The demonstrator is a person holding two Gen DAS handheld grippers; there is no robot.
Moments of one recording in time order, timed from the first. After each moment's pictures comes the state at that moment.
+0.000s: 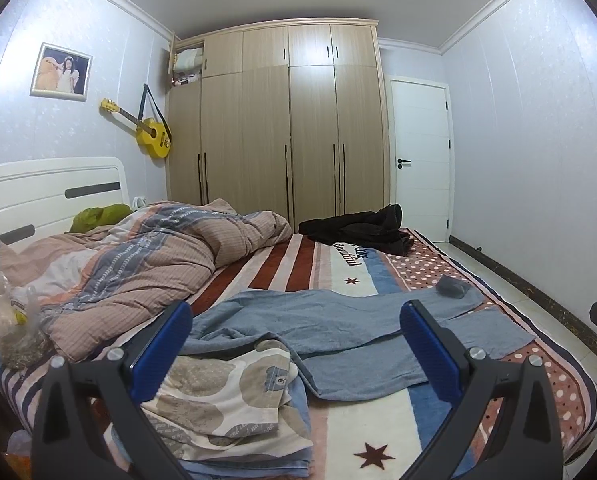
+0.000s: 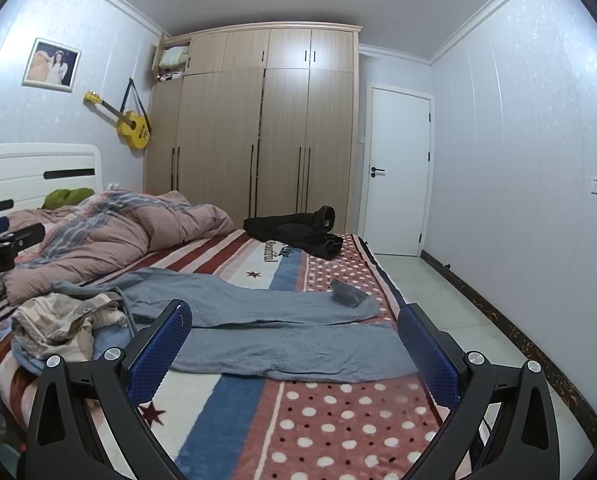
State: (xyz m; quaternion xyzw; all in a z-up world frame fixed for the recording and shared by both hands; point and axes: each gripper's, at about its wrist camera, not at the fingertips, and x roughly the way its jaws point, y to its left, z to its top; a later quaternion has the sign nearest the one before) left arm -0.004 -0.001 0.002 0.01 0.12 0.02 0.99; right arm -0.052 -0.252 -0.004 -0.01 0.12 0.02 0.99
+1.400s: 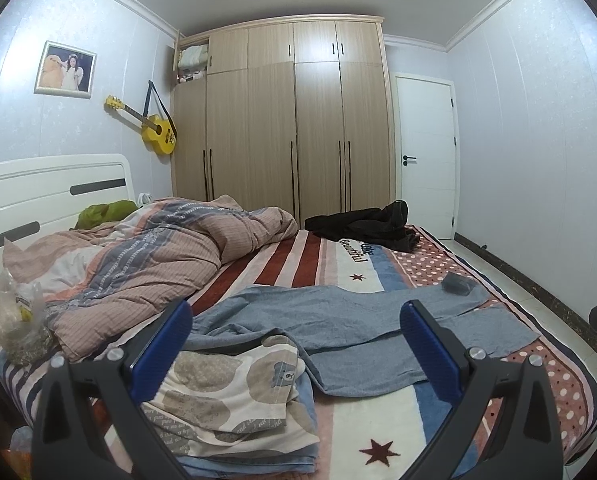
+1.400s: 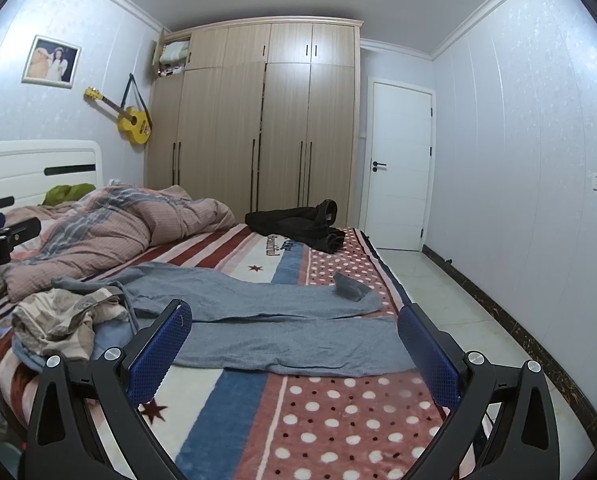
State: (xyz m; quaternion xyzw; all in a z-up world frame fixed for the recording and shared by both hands) left arm -0.004 0.004 0.001 0.01 0.13 0.03 0.99; right arm -0.052 -0.247 -0.009 -0.01 0.13 0.02 0.99
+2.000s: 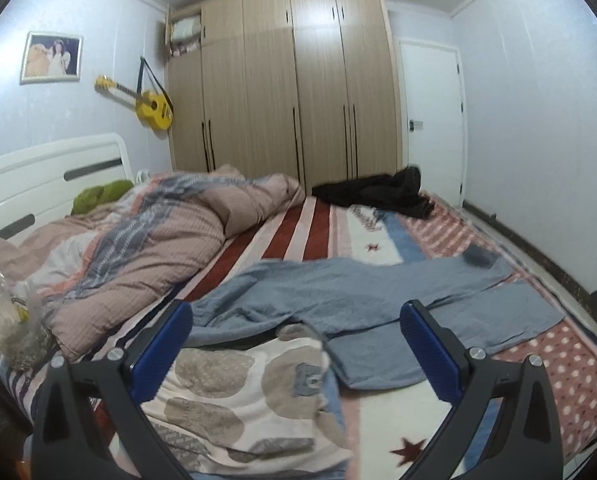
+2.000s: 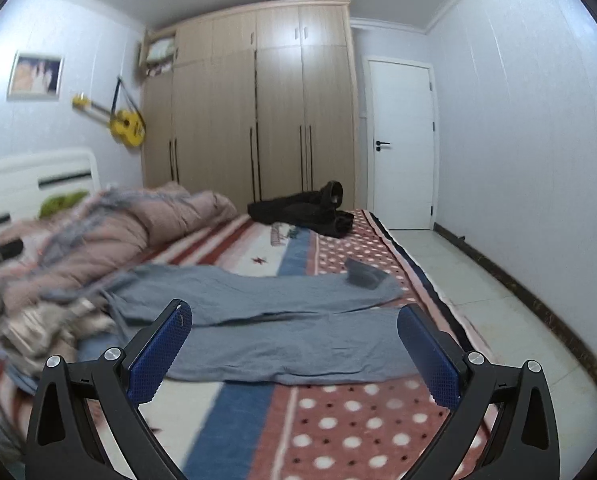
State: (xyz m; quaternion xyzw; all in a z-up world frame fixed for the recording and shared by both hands) left arm 0.075 0.035 -0.027 0.03 0.20 0.04 0.98; right arm 0.029 -0.259 -0.043 0.02 0.16 0.04 0.99
